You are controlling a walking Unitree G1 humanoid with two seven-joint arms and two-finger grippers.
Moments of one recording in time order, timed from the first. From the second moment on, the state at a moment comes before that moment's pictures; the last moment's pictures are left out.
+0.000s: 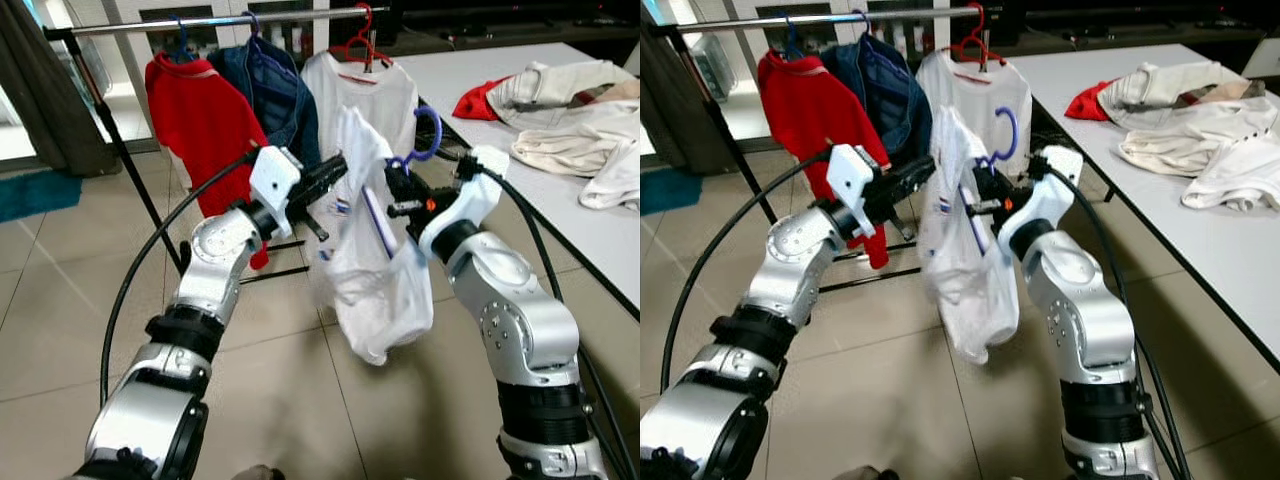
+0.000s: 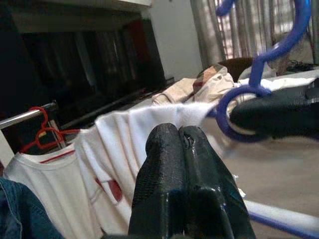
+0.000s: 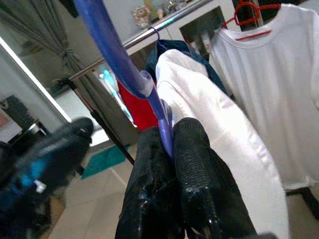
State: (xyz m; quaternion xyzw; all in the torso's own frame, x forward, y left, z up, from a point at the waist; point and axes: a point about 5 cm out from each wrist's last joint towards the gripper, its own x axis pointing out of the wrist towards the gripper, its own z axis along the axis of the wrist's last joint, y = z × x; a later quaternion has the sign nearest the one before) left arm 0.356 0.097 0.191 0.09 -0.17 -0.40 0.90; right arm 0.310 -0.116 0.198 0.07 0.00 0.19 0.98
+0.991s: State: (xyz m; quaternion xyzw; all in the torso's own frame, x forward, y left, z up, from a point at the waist) left arm 0.364 0.086 0.174 0.14 -0.12 -0.43 0.89; right arm 0.303 -0.109 0.205 0.05 0.01 0.22 0.97
